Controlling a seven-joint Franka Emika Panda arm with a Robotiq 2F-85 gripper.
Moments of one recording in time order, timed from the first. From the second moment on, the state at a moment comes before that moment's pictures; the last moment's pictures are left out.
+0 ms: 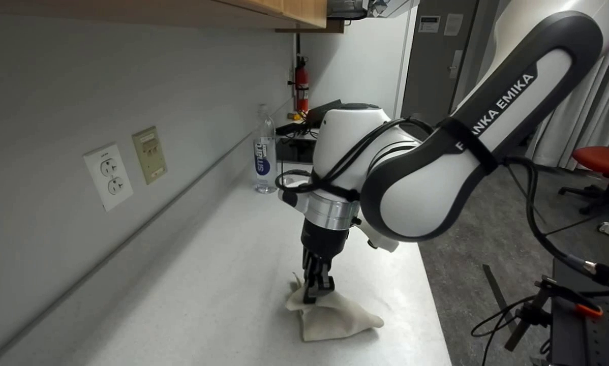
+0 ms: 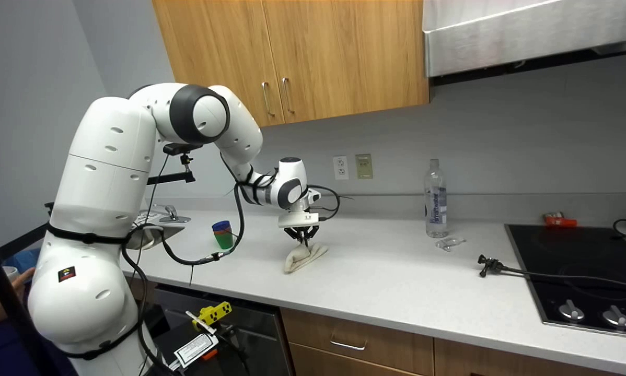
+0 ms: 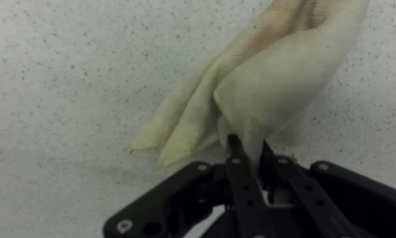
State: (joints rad) arm 0.11 0.54 0.31 -2.02 -0.07 2.69 -0.46
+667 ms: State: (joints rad) arm 0.22 0.53 0.18 -2.04 -0.33 2.84 -0.41
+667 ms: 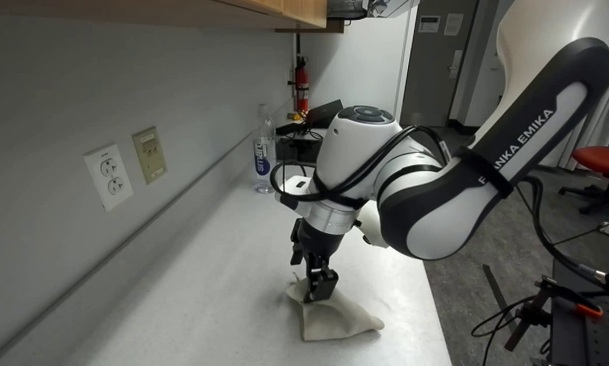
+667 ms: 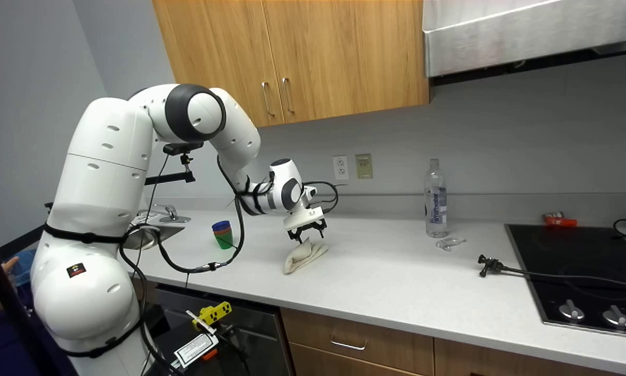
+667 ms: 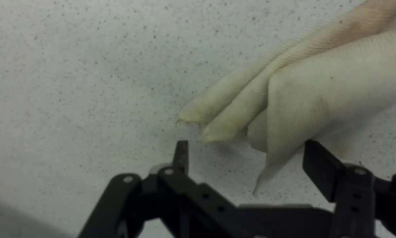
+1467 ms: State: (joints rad) arm 0.43 0.47 -0.01 -2.06 -0.61 2.92 -0.22
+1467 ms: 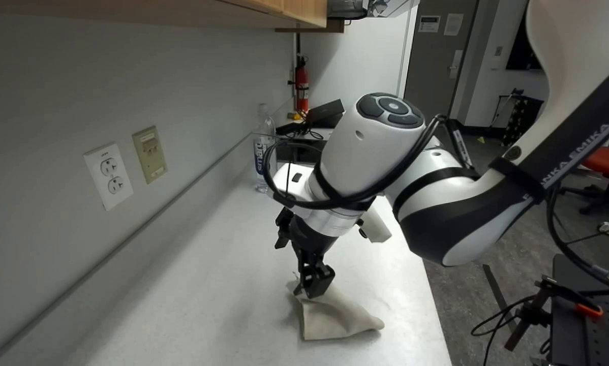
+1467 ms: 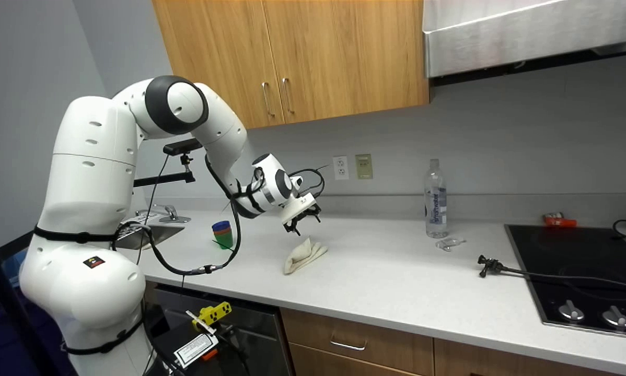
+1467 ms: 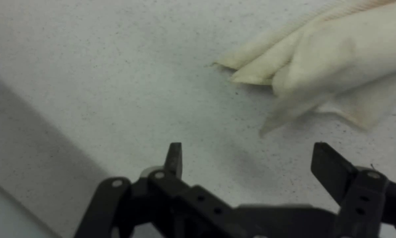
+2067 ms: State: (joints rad) arm 0.30 0.27 0.24 -2.14 -0.27 2.64 -0.27
